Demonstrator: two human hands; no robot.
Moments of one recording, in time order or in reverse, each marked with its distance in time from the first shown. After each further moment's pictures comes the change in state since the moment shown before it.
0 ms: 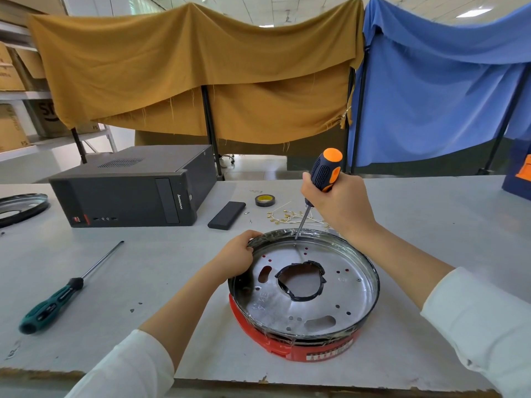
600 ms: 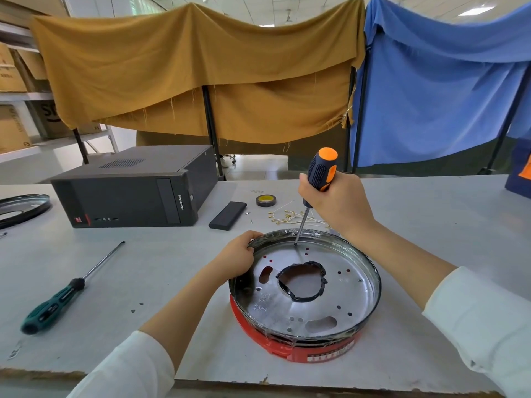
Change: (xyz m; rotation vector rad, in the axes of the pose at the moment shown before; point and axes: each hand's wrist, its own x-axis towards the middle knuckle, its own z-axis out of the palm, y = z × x) left_hand 0.002 -0.001 0.001 -0.008 -0.008 -0.007; right_hand 0.002 -0.004 0.002 0.006 -0.063 0.049
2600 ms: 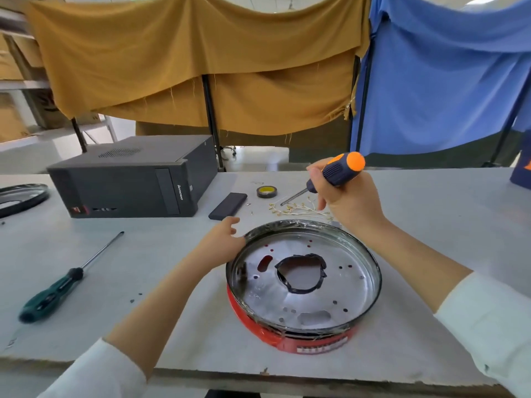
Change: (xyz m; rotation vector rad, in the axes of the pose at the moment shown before) left_hand -0.017 -0.007 -0.025 -0.142 0.046 -0.121; right_hand -0.011 0.005 -0.008 0.132 -0.068 0.155
